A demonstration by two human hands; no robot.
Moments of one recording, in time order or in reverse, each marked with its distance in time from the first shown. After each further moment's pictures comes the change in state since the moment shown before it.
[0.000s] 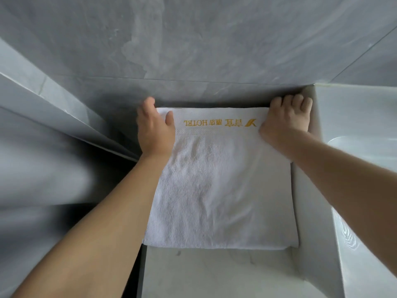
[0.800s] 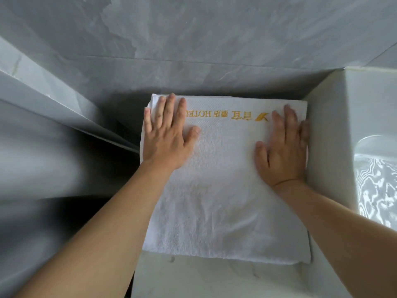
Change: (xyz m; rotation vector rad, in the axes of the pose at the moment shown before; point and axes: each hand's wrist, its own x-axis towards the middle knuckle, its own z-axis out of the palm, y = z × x) left_hand -0.032 -0.022 0.033 0.493 -0.393 0.368; right_hand -0.052 -0.012 0.098 0.562 0.399 -0.187
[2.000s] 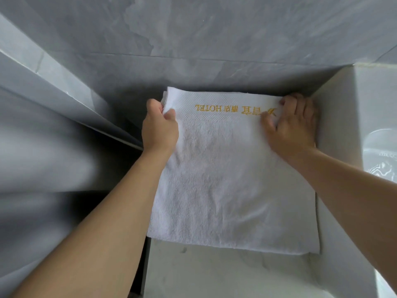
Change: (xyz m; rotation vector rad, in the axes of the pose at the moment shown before) left_hand -0.001 -0.013 -0.044 -0.716 0.177 -0.519; right_hand 0.047 -0.004 0.002 -0.078 -0.082 0.174
